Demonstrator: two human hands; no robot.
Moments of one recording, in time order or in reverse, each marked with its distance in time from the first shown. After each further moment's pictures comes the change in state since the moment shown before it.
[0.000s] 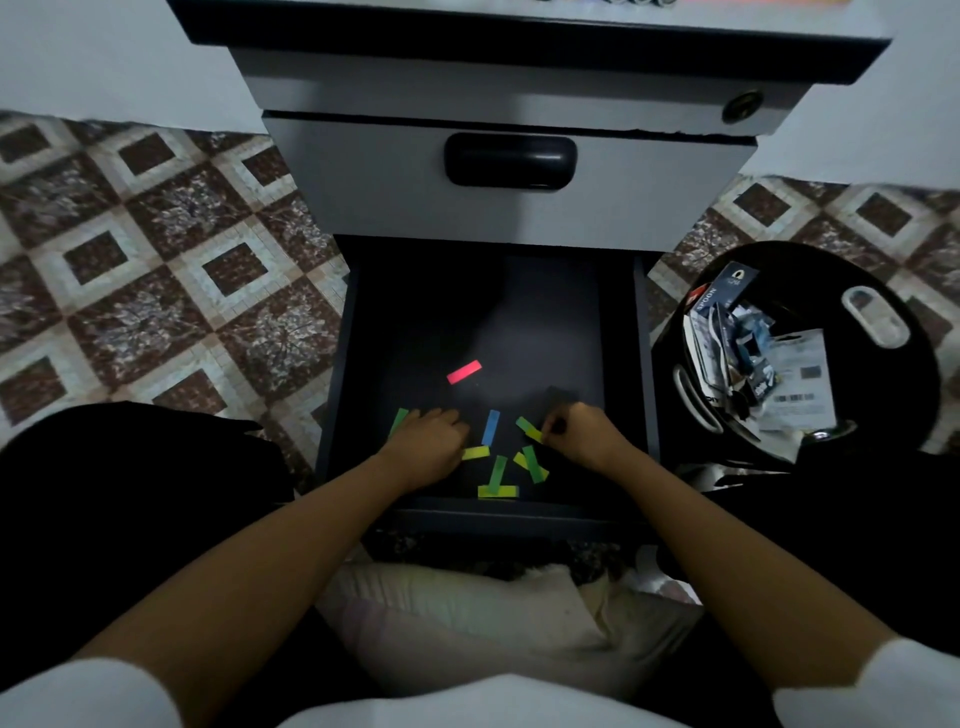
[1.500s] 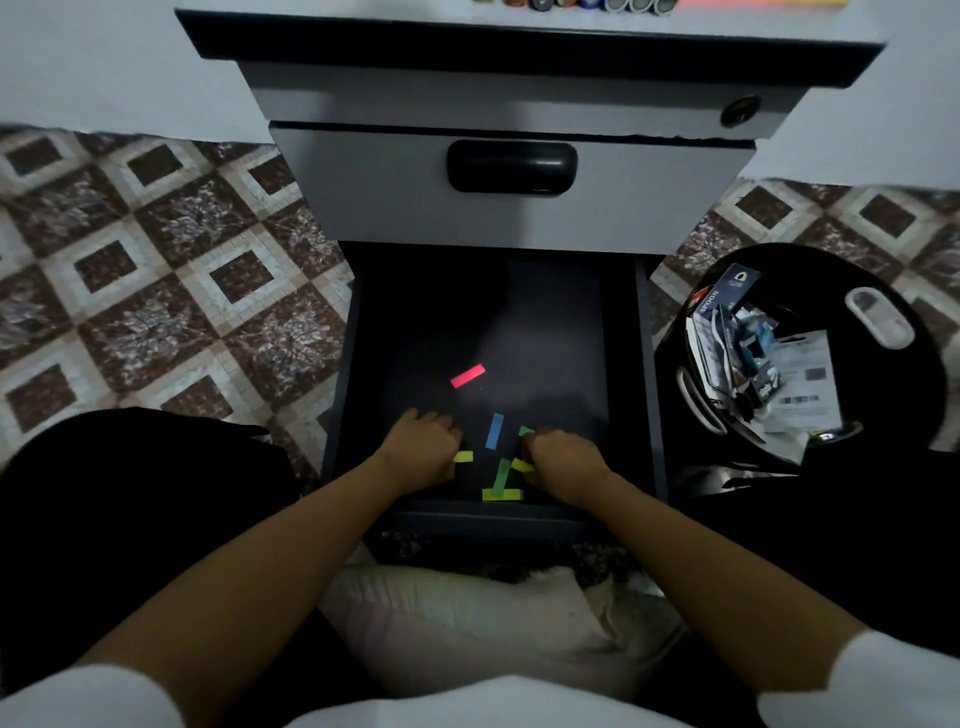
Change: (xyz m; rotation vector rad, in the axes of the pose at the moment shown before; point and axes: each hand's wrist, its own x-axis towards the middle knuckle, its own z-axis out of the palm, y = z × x) left_hand -0.004 -0.006 0.000 0.210 -0.041 0.001; right_hand -0.014 -0.020 0.025 -0.489 -0.068 -0.199
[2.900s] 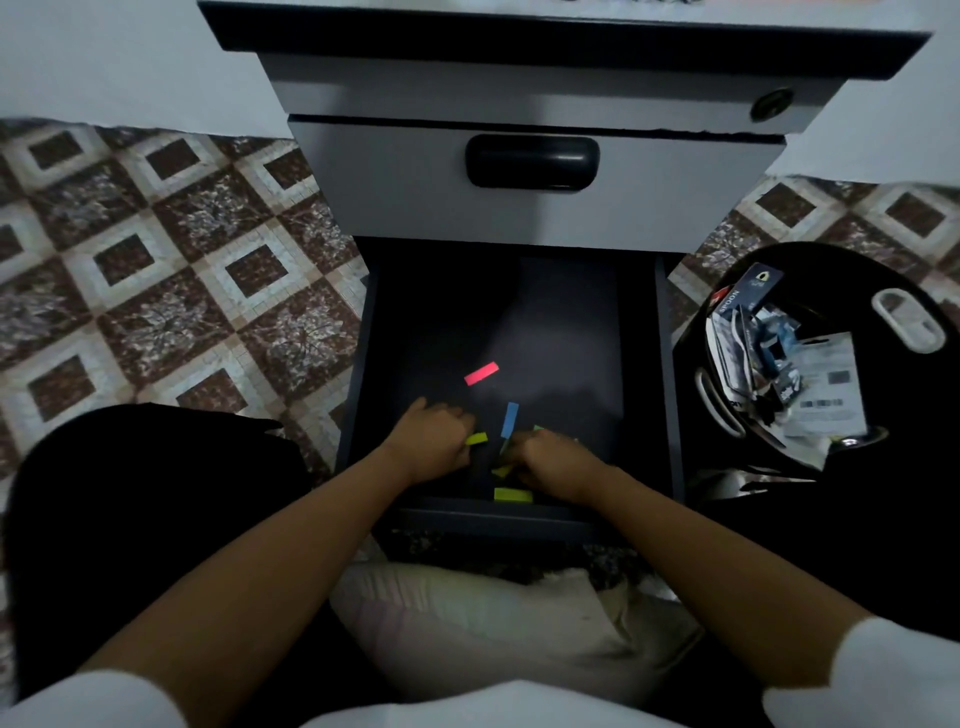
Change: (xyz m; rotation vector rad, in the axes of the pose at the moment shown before) left_hand 0.000 -0.008 -0.002 -0.110 0.114 -0.025; right_hand 0.016 -0.010 0.004 0.074 -0.059 -0.292
